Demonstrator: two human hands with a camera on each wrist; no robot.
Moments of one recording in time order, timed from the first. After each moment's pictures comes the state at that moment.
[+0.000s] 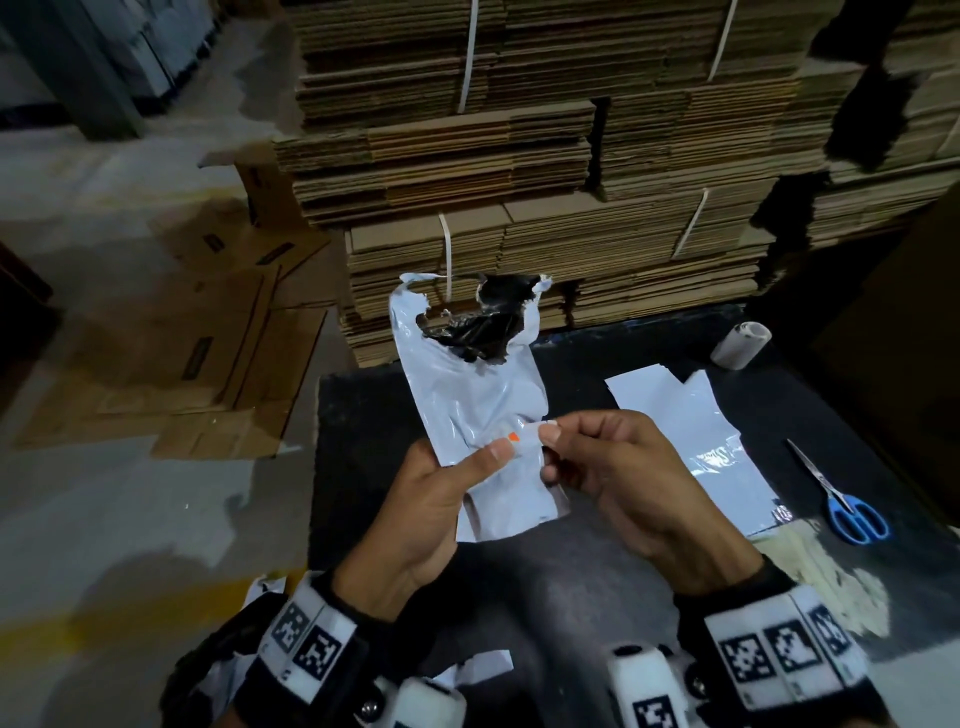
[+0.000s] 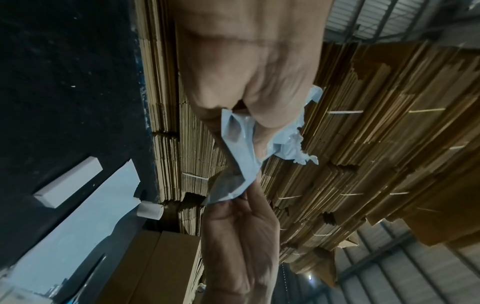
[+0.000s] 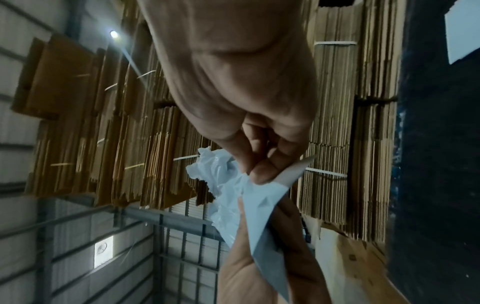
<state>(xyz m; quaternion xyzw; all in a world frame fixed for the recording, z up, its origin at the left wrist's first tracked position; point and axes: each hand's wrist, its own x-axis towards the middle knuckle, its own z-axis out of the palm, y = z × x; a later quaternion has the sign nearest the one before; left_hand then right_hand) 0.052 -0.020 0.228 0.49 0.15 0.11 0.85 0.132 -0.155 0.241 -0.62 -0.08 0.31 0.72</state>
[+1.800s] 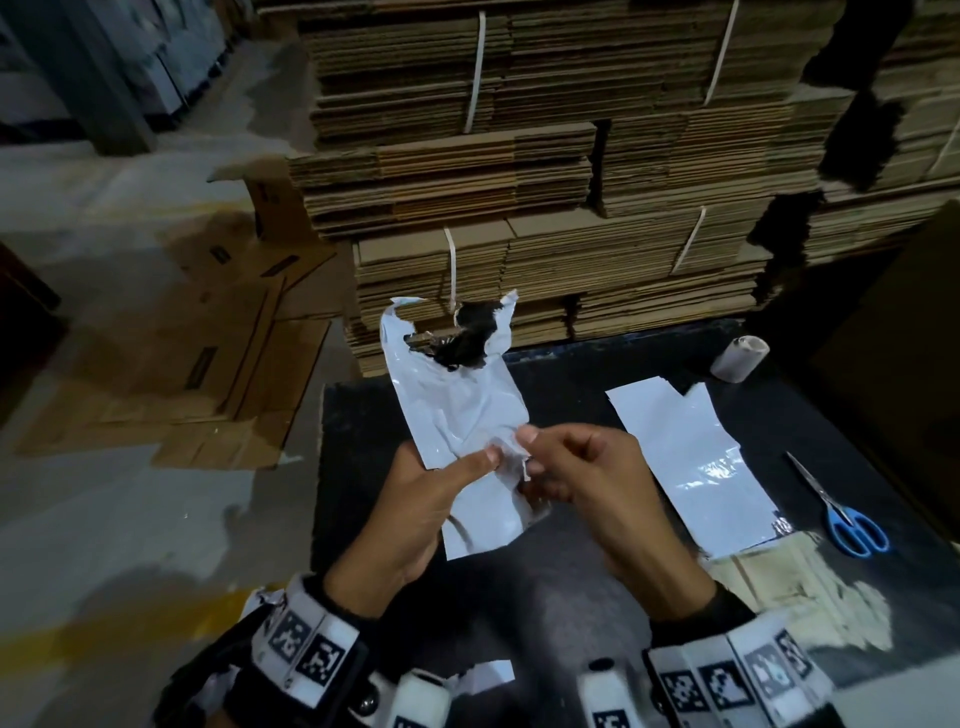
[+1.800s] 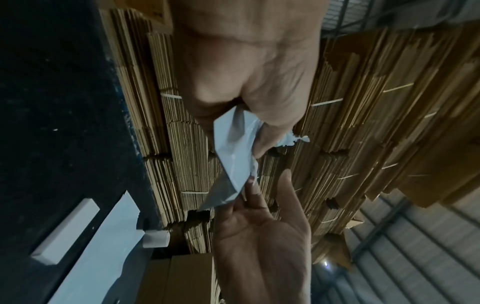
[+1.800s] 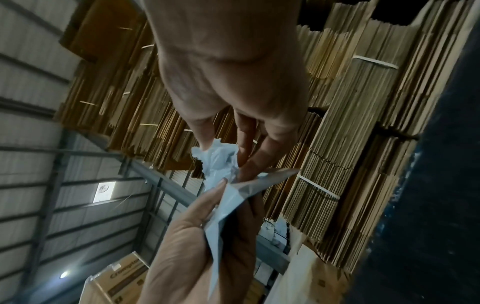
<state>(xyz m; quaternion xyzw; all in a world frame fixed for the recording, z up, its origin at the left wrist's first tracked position) 0.044 -0.008 0.229 0.52 0.17 0.12 0.83 0.110 -0.143 0.240 -0.68 -0.11 0.21 0.69</state>
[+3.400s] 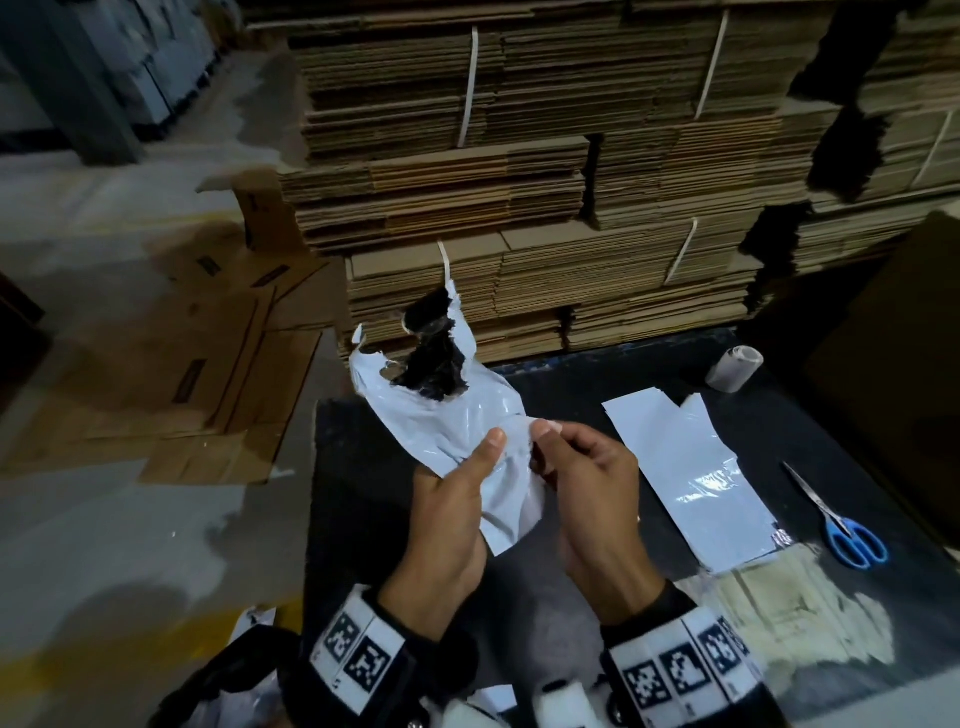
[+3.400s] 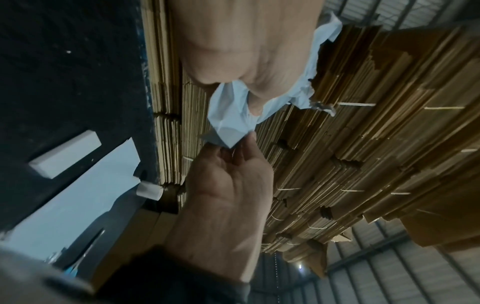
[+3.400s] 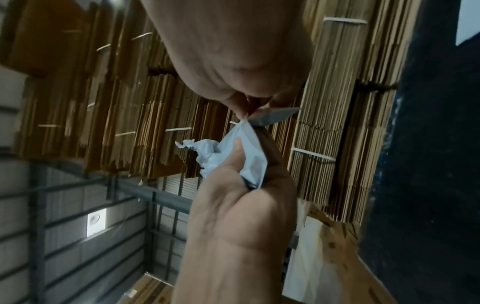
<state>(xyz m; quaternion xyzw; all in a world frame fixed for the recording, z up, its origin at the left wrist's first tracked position) 0.076 -0.027 0.216 0.42 0.25 0.20 0.85 0.119 -0.111 0.224 -0.62 0.03 0.10 0.78</state>
